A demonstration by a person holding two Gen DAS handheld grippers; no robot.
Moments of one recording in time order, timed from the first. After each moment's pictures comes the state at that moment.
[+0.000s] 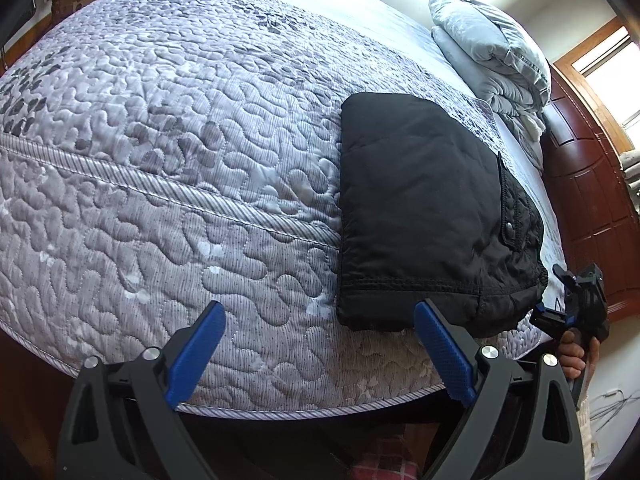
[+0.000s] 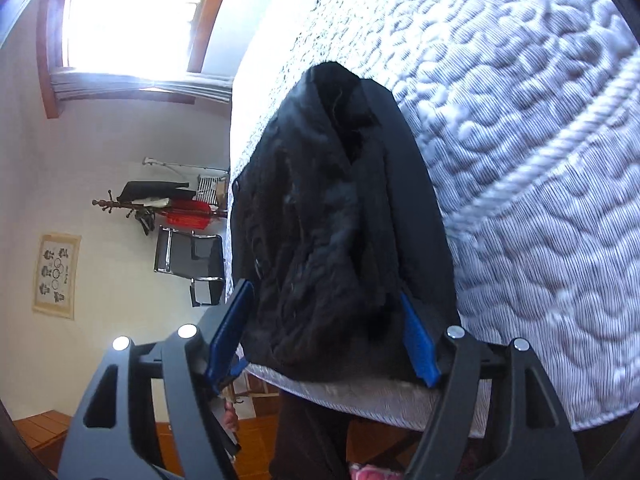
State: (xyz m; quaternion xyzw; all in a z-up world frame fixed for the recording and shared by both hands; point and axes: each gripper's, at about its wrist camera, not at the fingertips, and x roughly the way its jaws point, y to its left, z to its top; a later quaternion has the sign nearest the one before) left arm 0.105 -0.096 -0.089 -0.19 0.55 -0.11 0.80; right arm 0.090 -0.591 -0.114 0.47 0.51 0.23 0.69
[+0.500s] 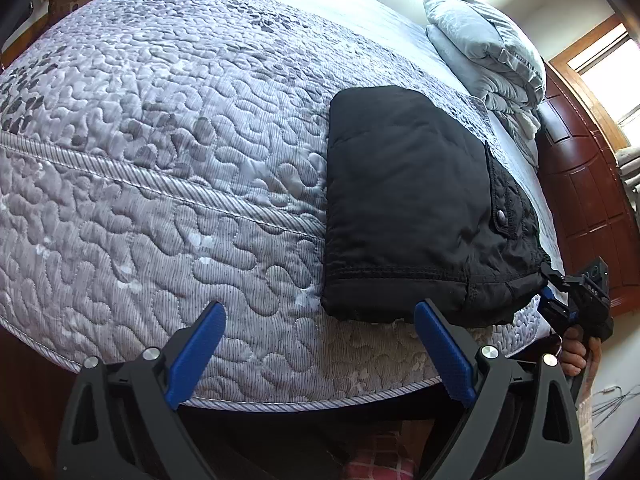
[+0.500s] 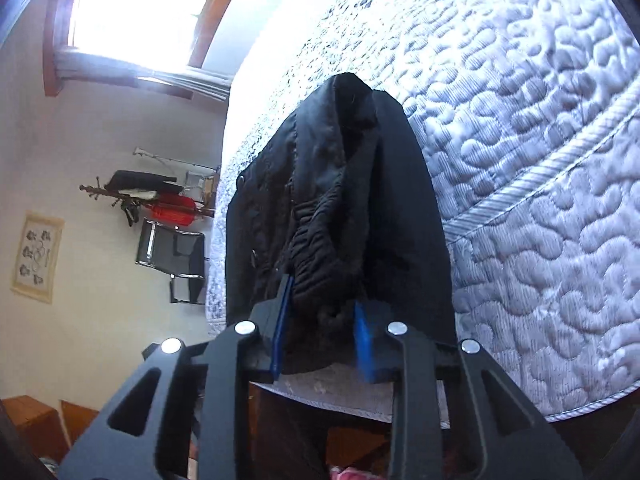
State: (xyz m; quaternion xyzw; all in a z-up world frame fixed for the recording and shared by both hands) left arm 0.097 -0.103 -0.086 -0.19 0.55 -0.12 0.80; right arm 0.089 -0.577 -0.085 0.42 0.51 0.20 0.72
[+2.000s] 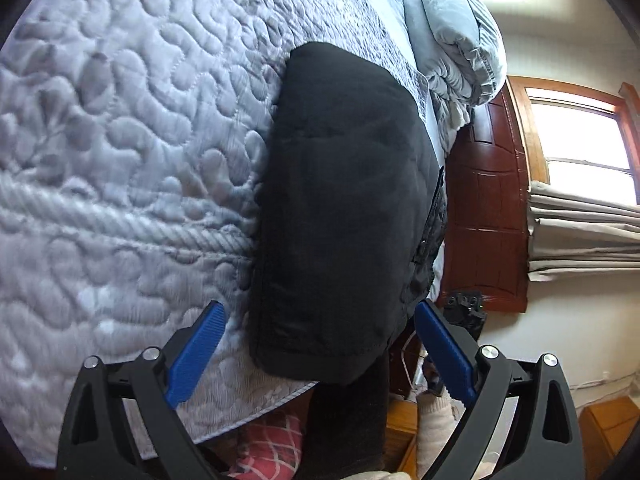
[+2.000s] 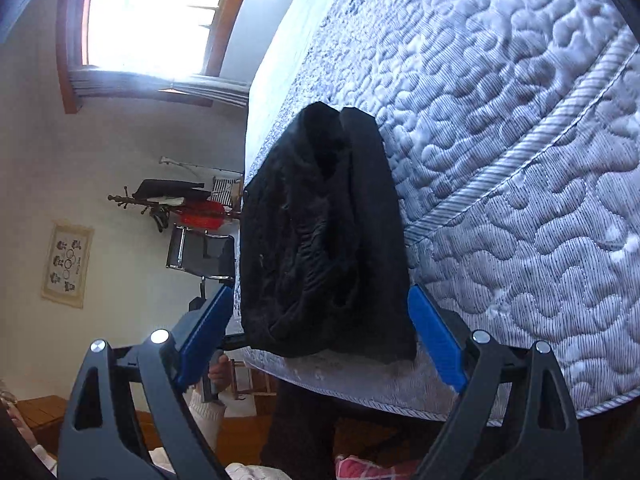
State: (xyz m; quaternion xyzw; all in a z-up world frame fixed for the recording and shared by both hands) left arm 0.192 -0.083 -0.146 -0.38 0.62 -0.30 0.62; right arm 0.073 -0.622 -0.111 0.47 0.49 0.23 0.69
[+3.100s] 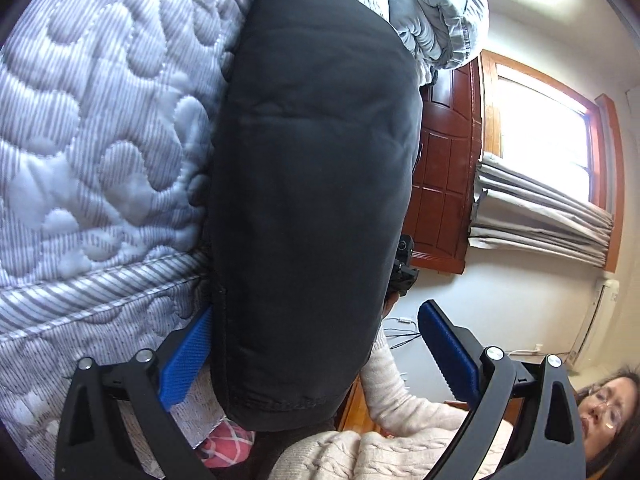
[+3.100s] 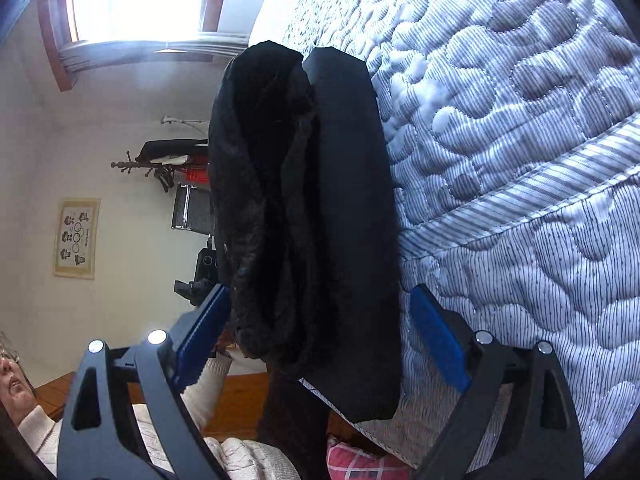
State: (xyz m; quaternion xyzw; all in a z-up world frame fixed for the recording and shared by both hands) left arm 0.234 -0.114 -0.185 -0.43 0.64 -0.41 0.49; right arm 0.137 -0.580 -0.155 0.46 0.54 0.30 0.64
